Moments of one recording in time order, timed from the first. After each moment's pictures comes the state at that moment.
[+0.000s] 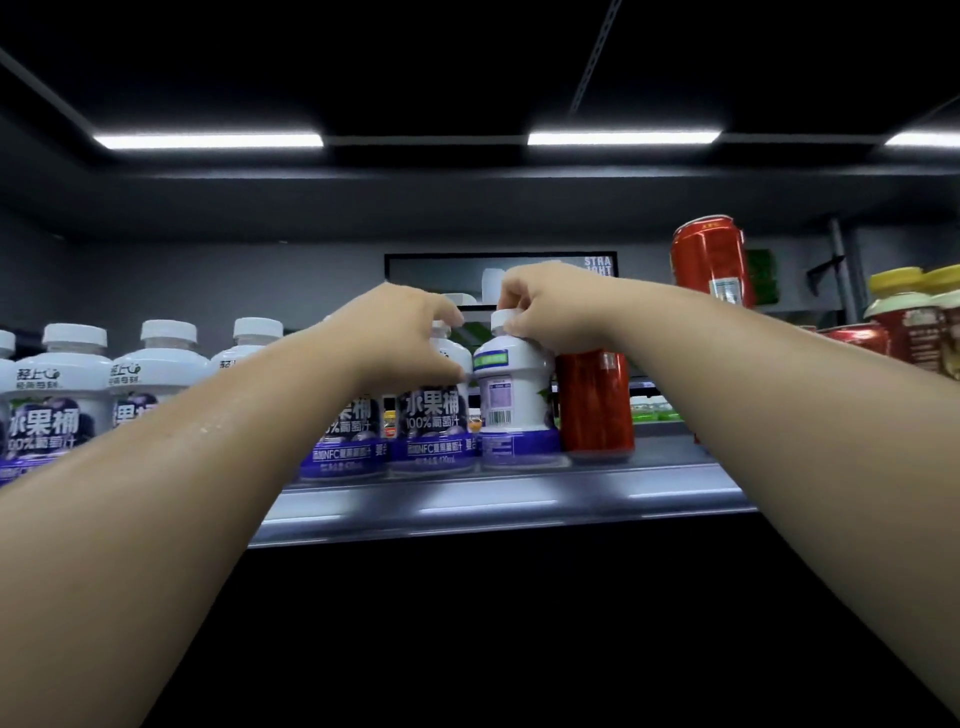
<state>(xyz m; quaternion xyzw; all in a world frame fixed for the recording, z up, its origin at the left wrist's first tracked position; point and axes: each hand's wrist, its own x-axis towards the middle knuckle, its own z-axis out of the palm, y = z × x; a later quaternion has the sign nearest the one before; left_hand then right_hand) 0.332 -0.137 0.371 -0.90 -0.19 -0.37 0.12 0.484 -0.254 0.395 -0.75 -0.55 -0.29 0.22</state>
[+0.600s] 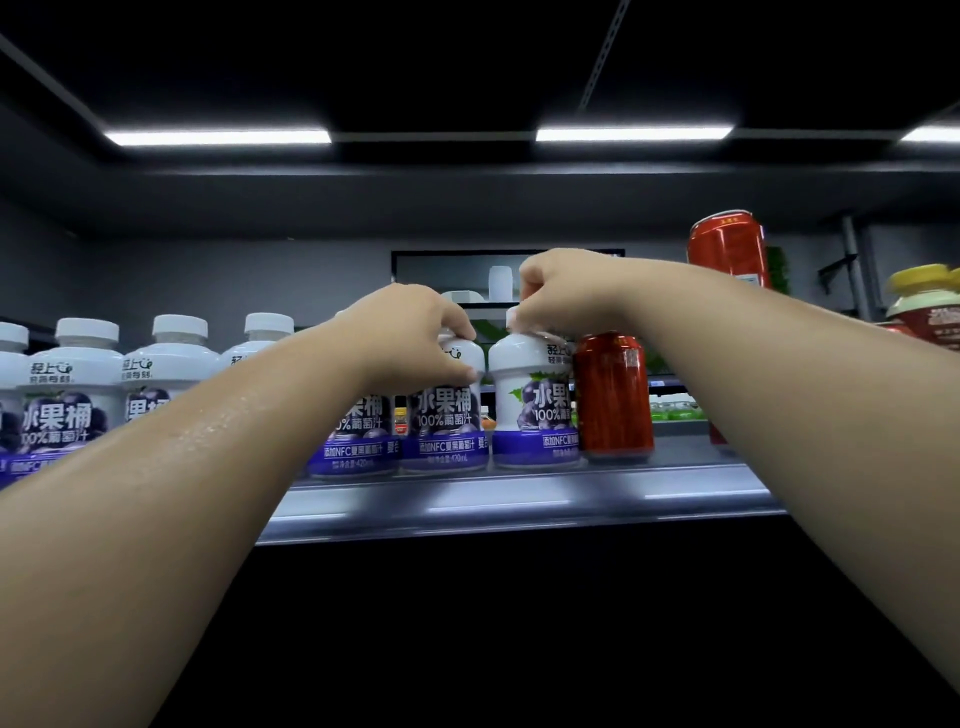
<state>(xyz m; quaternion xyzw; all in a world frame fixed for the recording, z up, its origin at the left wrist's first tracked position) 0.335 -0.122 0.371 -0.90 -0.16 -0.36 0.15 0.486 -0.257 0.404 -0.76 -0.54 -0.28 0.23</state>
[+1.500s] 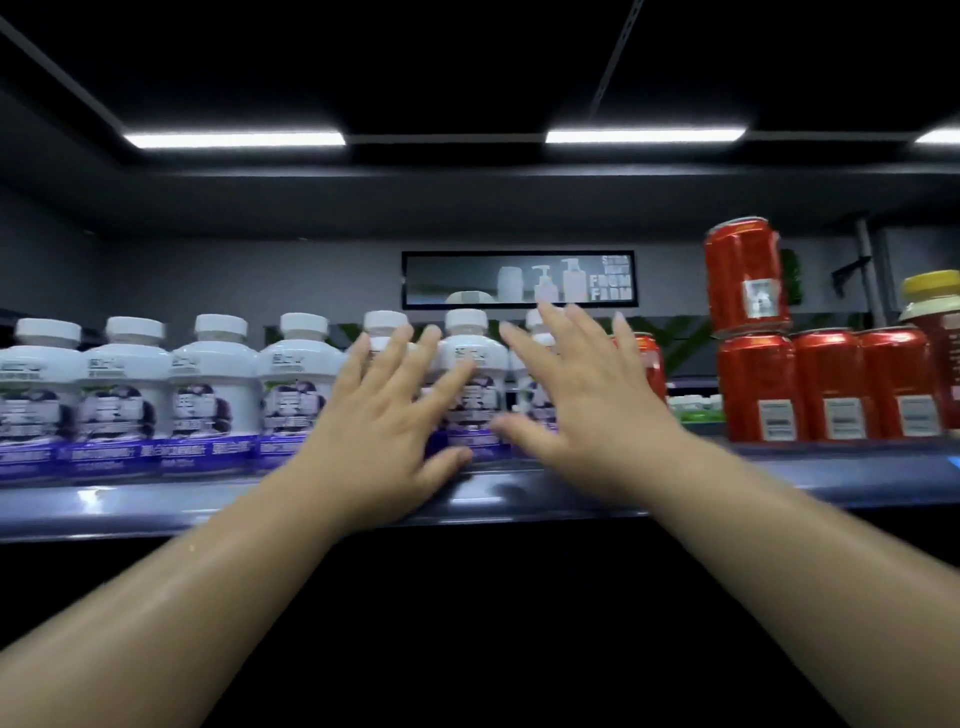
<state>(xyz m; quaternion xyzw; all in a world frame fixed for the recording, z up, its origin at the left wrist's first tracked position) 0.301 -0.093 0.280 -0.83 -0.18 -0.41 0.34 0.450 -0.257 0.296 -0.73 -0.52 -0.42 0.16</state>
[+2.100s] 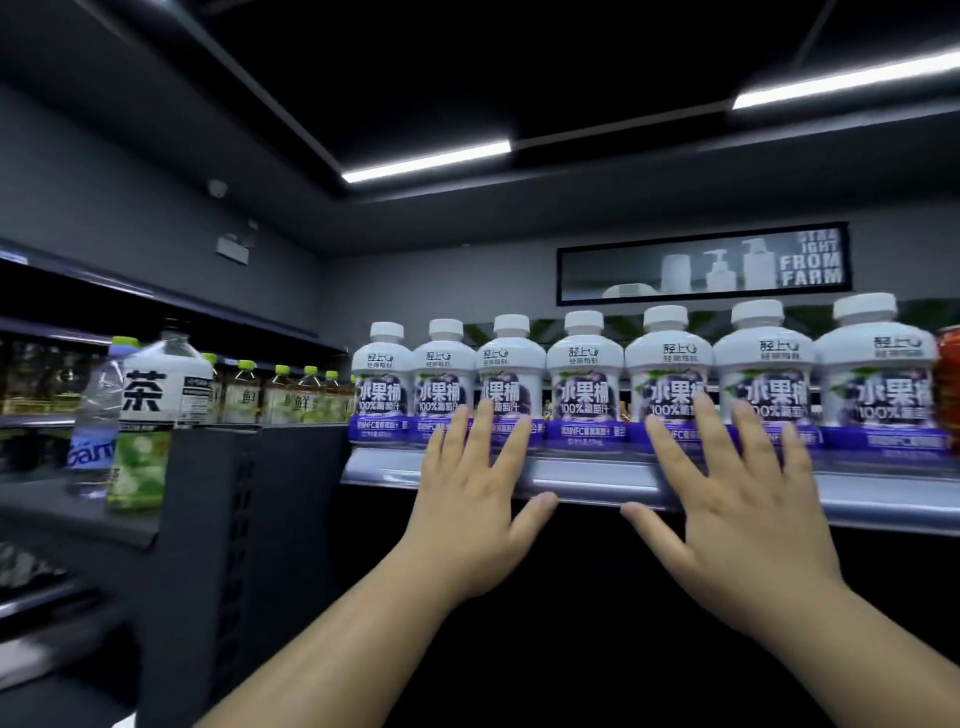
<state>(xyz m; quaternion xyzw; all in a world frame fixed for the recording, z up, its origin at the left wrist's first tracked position) 0.158 -0.009 0.207 -0.84 -0.33 -0.38 0.20 0.352 -0.152 0.206 -0.74 -0.46 -0.46 0.18</state>
